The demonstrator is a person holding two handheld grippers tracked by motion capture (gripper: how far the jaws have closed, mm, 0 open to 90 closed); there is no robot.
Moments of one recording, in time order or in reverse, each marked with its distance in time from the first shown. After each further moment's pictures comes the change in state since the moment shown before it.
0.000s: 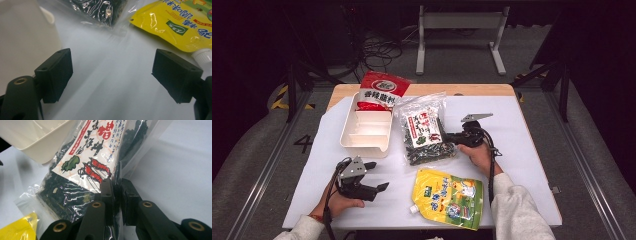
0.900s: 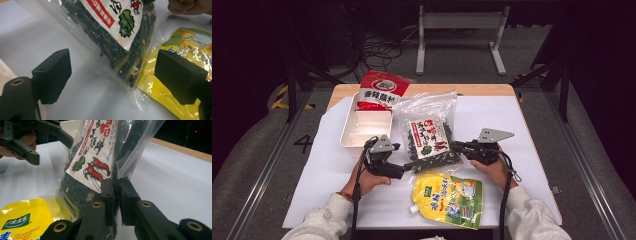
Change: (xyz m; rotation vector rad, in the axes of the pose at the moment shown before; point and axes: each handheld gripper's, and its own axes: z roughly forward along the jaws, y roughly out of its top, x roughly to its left) left arm 0.007 0.067 0.054 -0.043 -0.003 -0.051; right arm 0.030 -0.034 -0.052 -0.220 0.054 -0.296
